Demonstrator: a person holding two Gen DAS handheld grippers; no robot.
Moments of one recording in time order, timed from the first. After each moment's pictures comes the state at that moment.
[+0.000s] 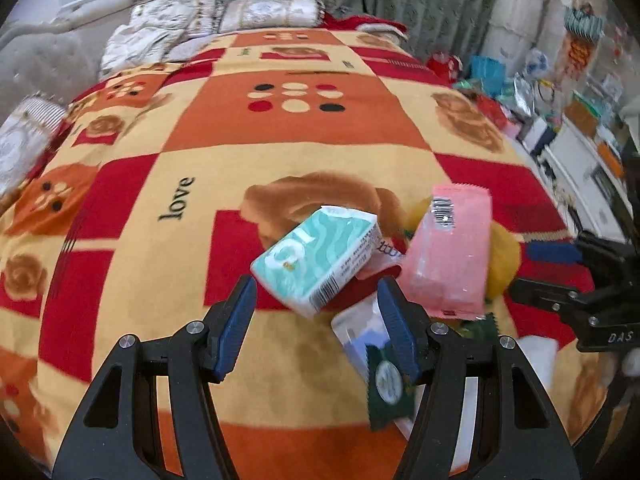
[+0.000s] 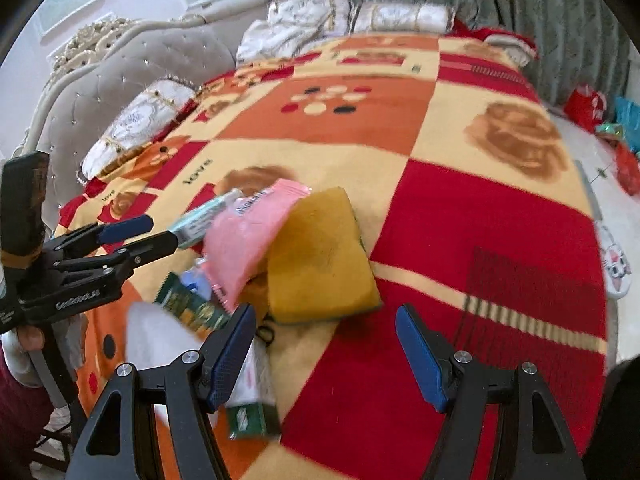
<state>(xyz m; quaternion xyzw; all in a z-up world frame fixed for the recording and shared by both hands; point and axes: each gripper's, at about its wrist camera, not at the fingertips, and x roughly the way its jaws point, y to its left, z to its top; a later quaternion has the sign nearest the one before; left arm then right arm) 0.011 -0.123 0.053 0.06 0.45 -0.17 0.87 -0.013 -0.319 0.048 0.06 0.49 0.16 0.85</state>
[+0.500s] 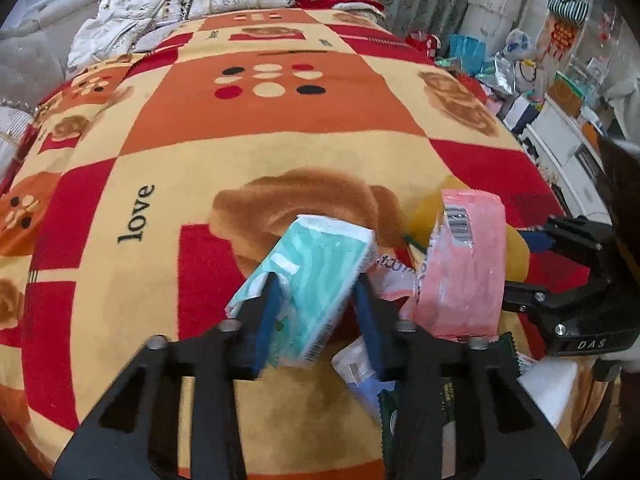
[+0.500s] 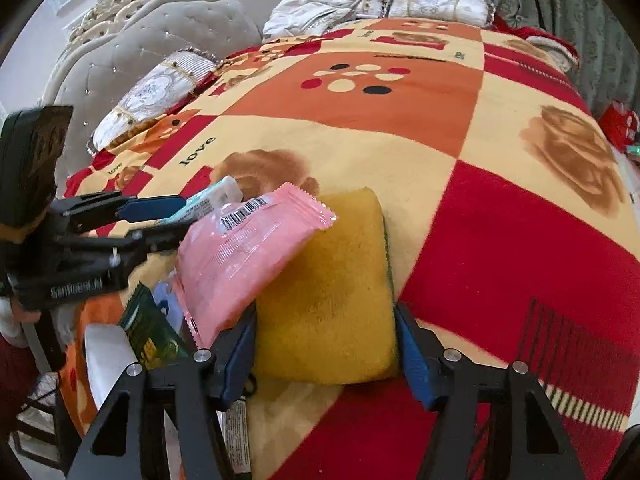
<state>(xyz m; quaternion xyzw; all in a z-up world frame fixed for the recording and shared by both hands) 0.042 -0.129 0.042 0.06 0.48 -0.21 0.85 0.012 -0.306 0.030 0.01 0.49 0.20 0.85</state>
